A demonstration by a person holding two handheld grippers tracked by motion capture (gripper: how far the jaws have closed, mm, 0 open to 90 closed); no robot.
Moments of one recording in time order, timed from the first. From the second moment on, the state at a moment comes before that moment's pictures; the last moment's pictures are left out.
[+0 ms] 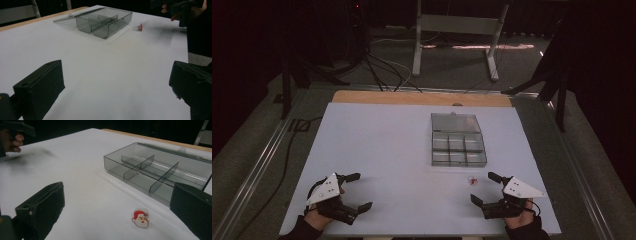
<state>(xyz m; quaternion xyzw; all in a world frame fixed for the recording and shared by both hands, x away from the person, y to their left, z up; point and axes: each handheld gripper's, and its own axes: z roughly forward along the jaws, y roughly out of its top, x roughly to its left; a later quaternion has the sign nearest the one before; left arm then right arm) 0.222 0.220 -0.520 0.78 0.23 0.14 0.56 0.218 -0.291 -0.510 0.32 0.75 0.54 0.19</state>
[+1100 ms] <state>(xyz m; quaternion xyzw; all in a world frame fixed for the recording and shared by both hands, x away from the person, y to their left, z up) 0.221 0.218 -0.520 0.79 0.23 0.14 0.55 0.213 -0.281 -0.506 0.31 0.77 0.52 0.18</state>
